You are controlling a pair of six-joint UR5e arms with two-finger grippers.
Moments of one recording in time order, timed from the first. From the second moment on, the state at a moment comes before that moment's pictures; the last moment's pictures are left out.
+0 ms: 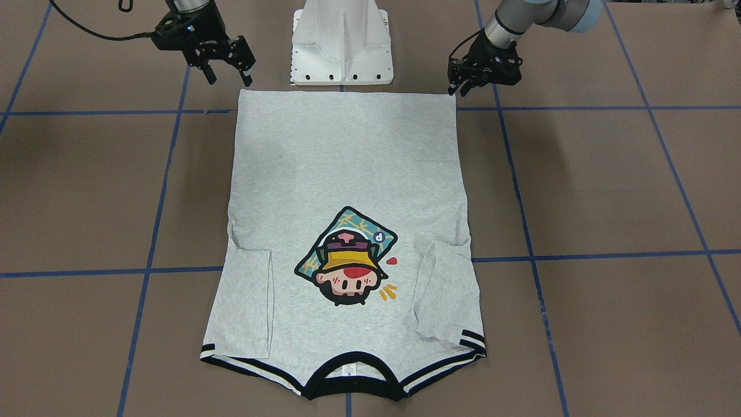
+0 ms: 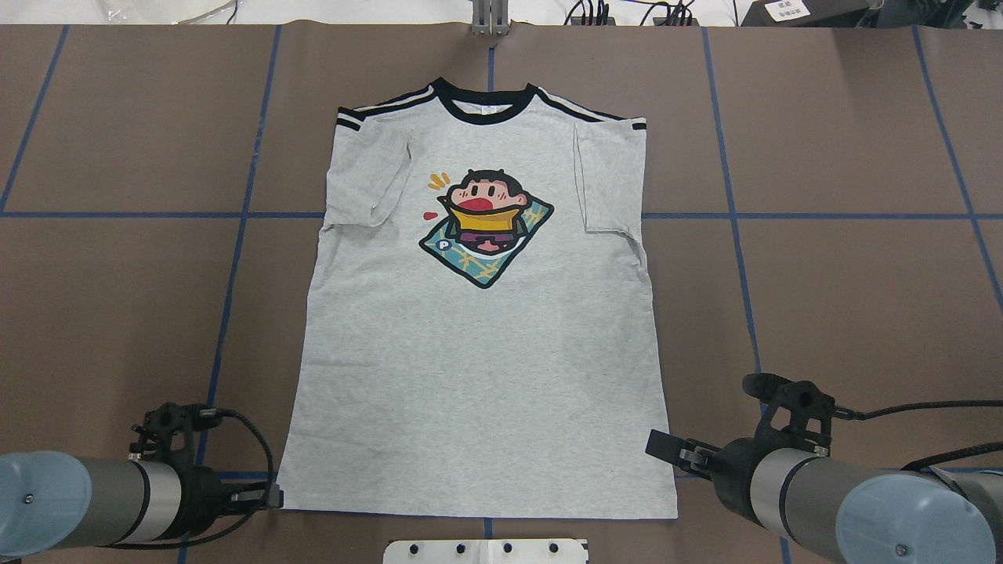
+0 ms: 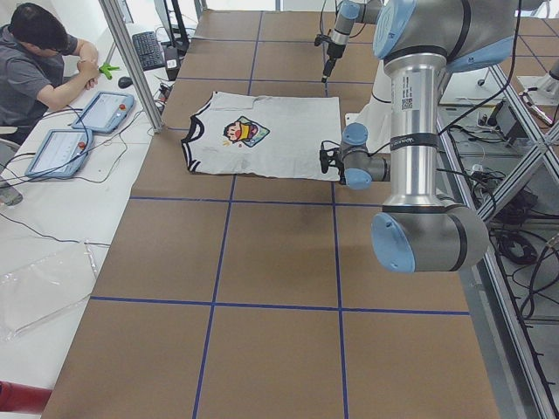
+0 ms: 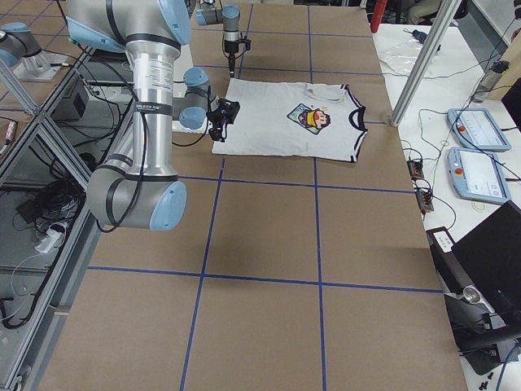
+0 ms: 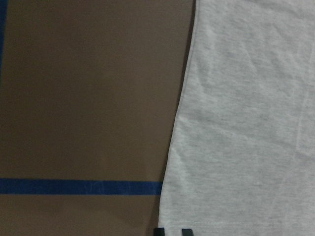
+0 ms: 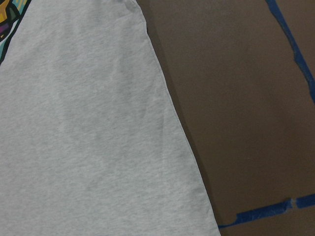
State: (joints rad) left arm -0.15 -1.44 -2.05 -2.26 -1.70 -1.60; right arm 0.09 -1.65 2.31 -1.28 1.40 1.83
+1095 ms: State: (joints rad) left arm -0.14 -1.49 -2.04 -2.20 -1.71 -1.60; right arm 0.09 -1.65 2.31 -1.28 1.39 1.83
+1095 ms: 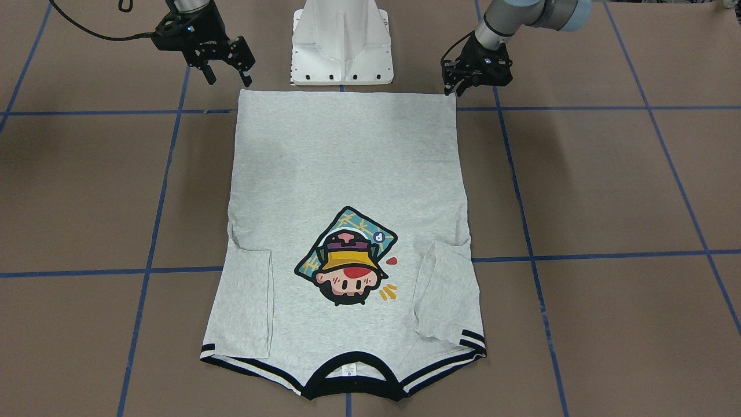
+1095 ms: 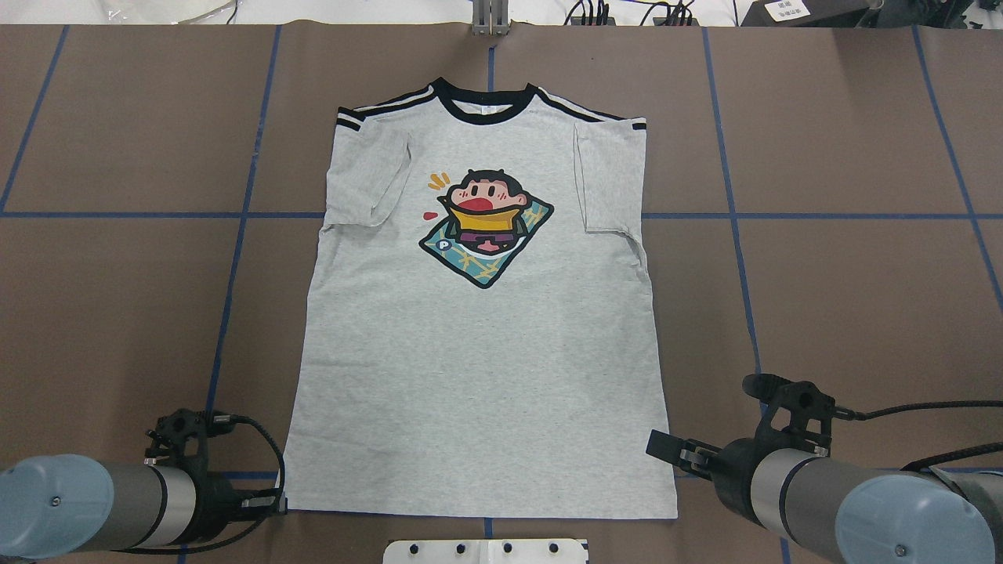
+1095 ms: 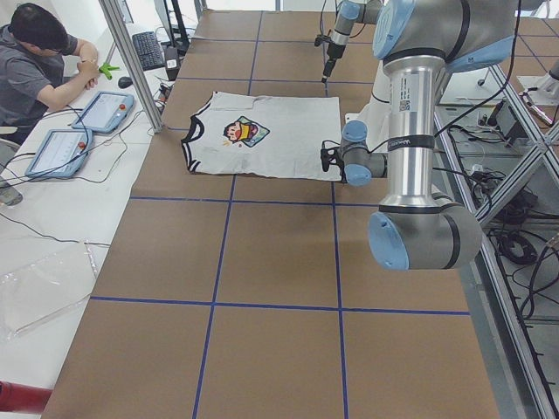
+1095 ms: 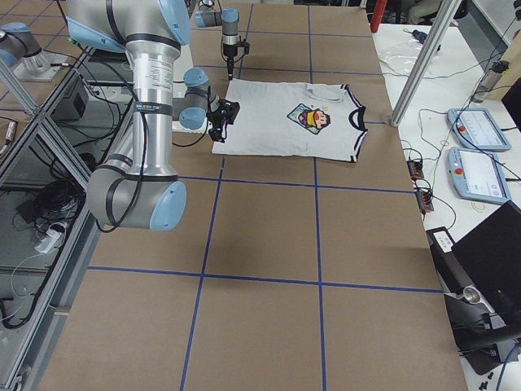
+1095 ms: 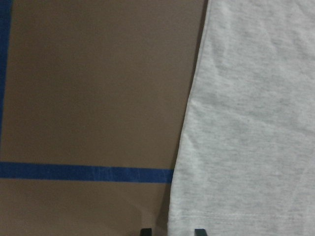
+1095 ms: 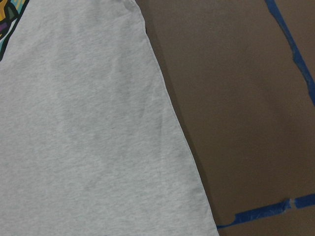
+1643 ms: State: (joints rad) left arm -0.14 -1.51 -2.04 -2.17 -1.71 -1.60; right arm 0.09 -1.65 2.31 -1.28 1.39 1.83
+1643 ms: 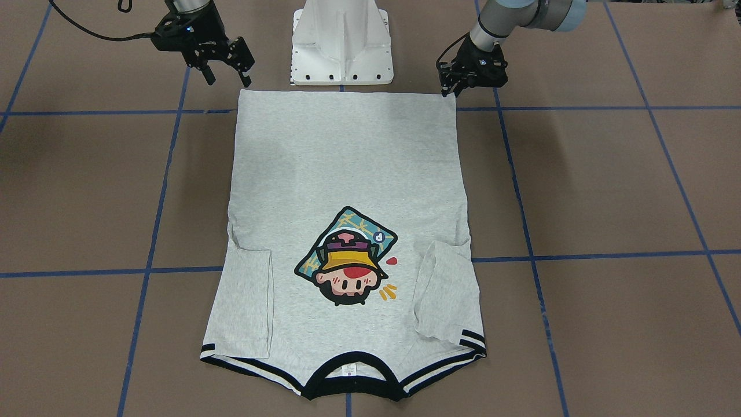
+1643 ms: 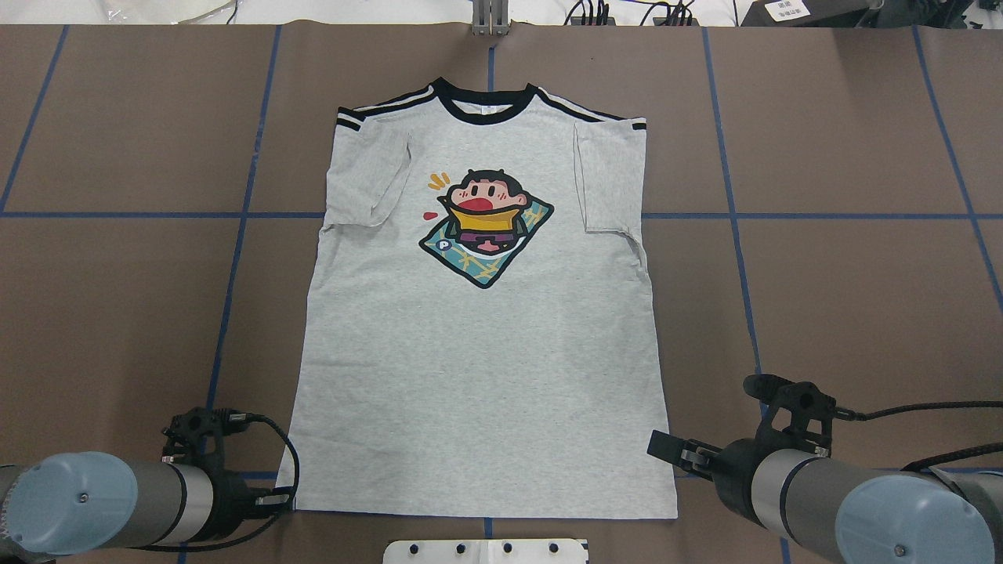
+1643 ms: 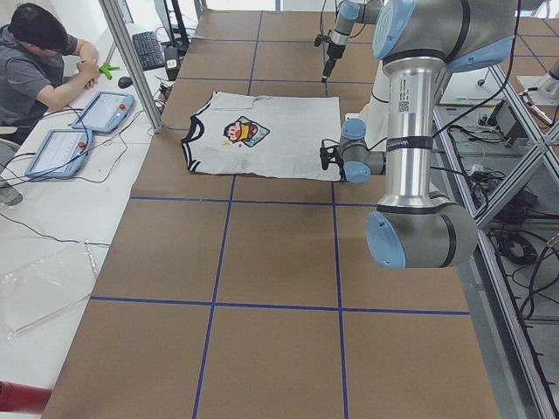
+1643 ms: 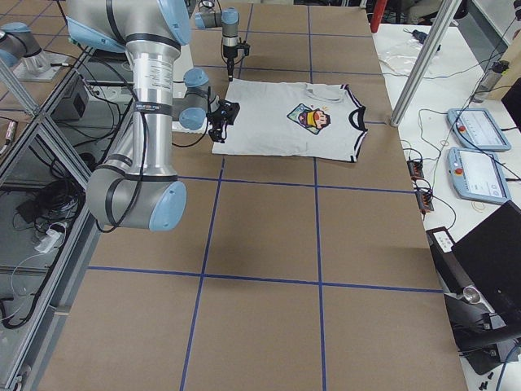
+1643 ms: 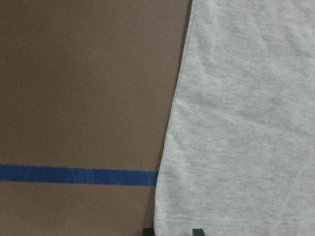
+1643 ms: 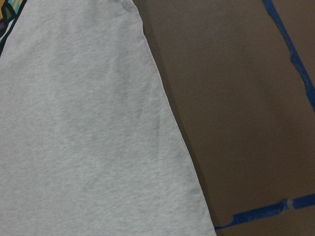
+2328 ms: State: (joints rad) left arm -0.15 -1.50 -2.04 -2.17 -1.71 -1.60; right arm 0.08 -1.66 2.30 -1.27 1.39 1.83
